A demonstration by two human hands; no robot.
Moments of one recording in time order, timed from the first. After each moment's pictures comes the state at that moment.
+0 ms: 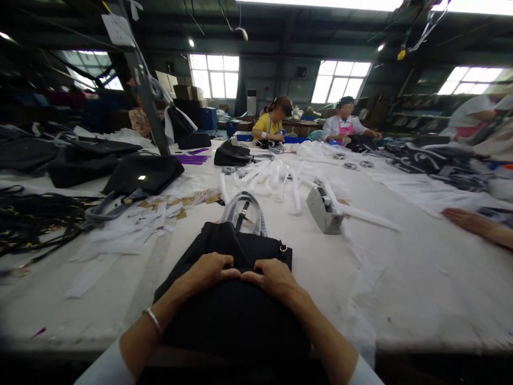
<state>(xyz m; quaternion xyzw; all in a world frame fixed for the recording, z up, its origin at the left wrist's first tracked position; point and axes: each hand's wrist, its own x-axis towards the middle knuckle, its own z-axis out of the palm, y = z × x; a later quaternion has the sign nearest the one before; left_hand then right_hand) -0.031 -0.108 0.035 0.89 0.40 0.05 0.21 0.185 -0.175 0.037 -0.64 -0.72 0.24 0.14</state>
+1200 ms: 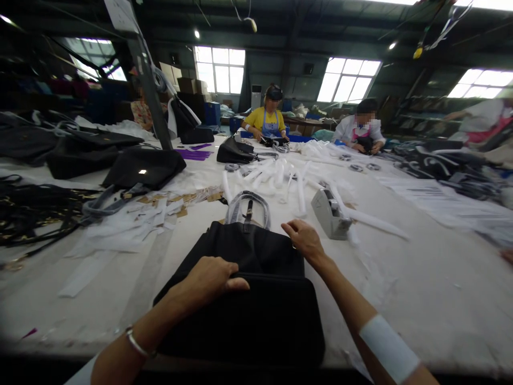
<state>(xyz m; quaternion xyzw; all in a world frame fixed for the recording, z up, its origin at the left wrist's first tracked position) -0.017 -0.132 0.080 0.91 0.40 -0.02 0.11 0.275 -0.100 0.052 -0.71 -0.63 0.15 0.28</state>
